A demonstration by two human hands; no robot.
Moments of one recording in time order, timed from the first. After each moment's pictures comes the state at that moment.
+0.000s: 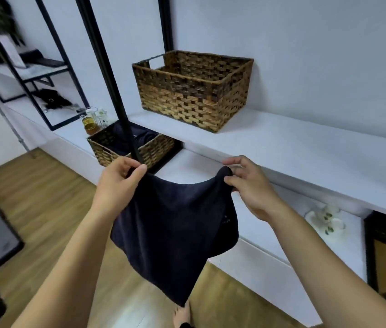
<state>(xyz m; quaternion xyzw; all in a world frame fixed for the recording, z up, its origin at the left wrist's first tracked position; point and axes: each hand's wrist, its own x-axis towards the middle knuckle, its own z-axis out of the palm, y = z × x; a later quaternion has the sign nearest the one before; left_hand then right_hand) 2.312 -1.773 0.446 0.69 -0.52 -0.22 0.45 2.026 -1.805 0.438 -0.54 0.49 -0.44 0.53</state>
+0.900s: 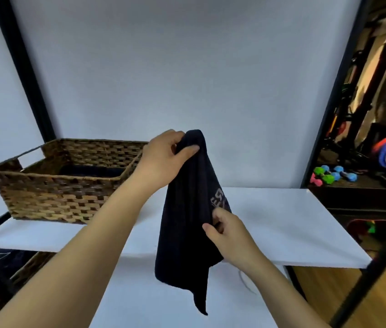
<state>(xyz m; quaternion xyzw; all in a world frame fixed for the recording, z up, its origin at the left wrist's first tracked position) 2.072 -1.983 0.616 0.33 -0.82 -0.23 0.41 1.923 -1.862 0.482 -0.58 0.64 -0.45 0.22</state>
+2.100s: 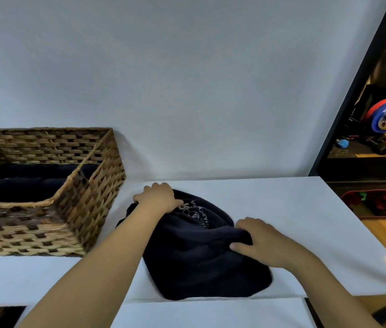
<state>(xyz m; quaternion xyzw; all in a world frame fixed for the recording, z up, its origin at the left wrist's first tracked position) 1.953 -2.159 0.447 0.58 -0.80 -0.09 -0.10 1.776 -1.936 0.436 -0.61 0.75 -0.14 0.22</state>
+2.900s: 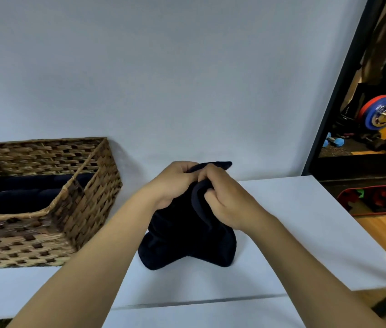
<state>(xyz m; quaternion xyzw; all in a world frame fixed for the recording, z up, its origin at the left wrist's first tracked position) 1.939 -2.105 0.526 0.33 -0.73 -0.57 0.19 1.816 -1.987 0.505 -0.69 0.60 -0.40 0.10</state>
